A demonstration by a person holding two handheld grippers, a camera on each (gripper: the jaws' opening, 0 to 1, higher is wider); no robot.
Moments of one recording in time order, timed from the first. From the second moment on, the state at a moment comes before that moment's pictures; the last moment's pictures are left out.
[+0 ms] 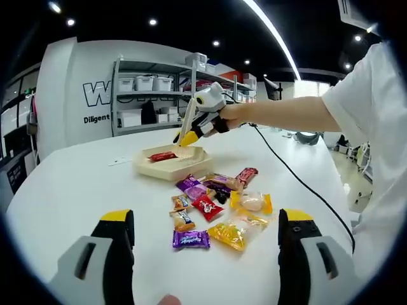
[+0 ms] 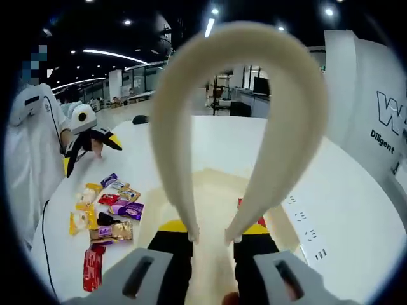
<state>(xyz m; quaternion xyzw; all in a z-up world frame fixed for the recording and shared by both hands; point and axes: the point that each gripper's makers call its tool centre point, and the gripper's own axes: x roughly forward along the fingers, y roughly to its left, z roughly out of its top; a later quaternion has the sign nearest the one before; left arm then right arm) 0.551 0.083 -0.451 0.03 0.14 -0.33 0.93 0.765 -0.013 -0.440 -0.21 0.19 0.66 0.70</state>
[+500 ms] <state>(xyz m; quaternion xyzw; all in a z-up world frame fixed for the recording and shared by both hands) 0.550 0.073 -0.447 0.02 0.14 -0.34 0.93 0.717 -0.016 -0.413 -0.19 0.15 0.67 0.70</state>
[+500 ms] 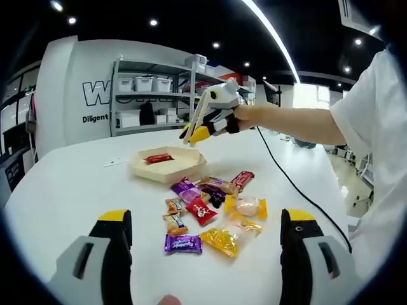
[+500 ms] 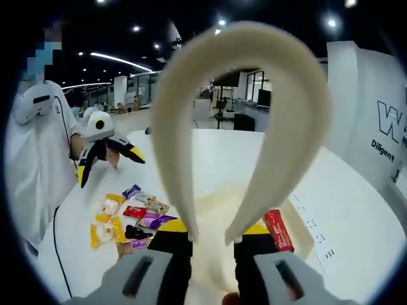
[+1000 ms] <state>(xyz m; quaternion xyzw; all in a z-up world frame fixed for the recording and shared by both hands) 0.546 0.061 -0.445 0.02 0.13 -0.35 0.93 0.667 -0.024 -0.406 -0.19 0.13 0.69 0.69</state>
